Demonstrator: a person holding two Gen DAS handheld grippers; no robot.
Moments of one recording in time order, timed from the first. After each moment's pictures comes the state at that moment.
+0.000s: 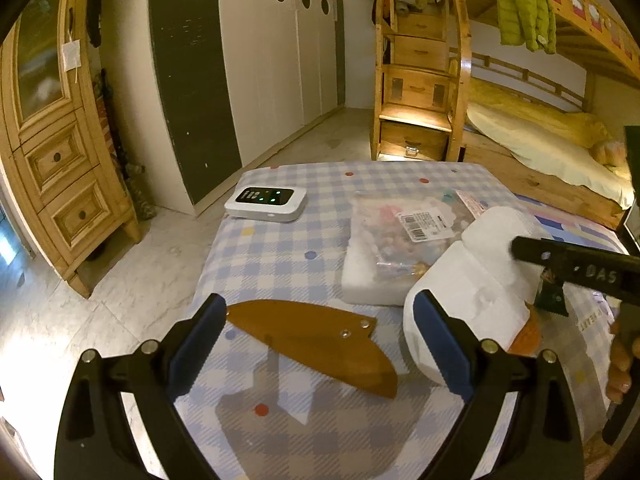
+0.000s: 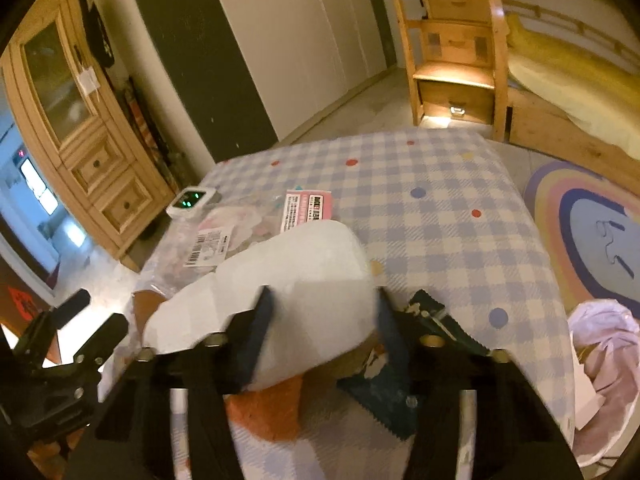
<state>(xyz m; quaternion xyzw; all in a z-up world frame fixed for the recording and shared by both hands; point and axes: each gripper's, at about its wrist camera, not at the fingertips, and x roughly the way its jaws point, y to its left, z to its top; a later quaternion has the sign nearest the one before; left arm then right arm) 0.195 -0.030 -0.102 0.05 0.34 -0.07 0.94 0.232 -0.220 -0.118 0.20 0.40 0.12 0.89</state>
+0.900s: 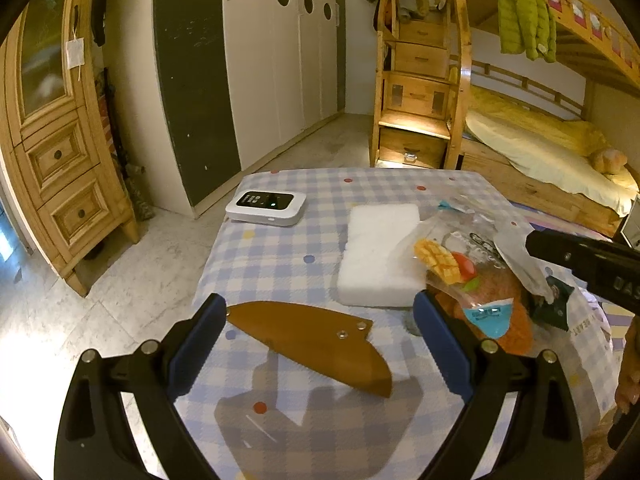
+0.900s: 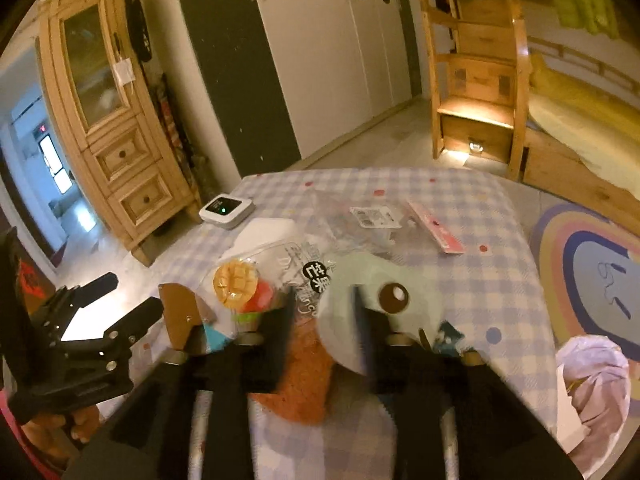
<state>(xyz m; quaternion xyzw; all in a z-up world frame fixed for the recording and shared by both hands) 0.191 -0.031 -0.094 0.04 0.33 -0.07 0.94 0.213 -0.219 -0.089 0.15 0.35 0.15 0.91</state>
